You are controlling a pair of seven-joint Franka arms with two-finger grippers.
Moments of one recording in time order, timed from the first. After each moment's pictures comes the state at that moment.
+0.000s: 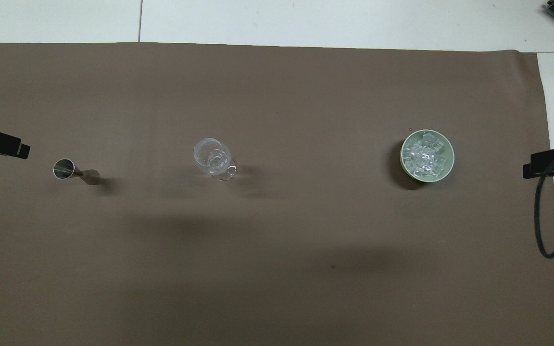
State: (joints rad) left arm 0.17 0.04 -0.18 -1.48 -0.06 1.52 0.20; right arm 0.09 -0.08 -0.14 -1.59 0.00 1.50 0.09
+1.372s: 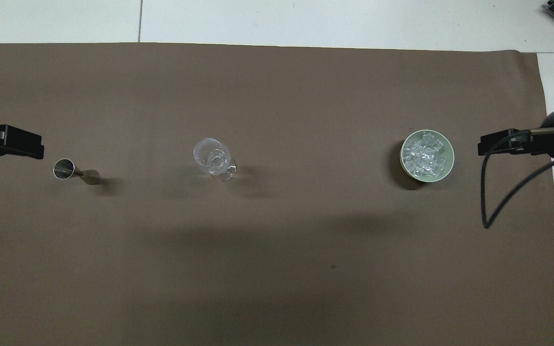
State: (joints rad) left arm 0.00 -0.01 -0.11 -1.50 0.03 1.51 -0.04; right arm 0.10 0.01 -0.08 -1.67 0.00 1.74 0.00
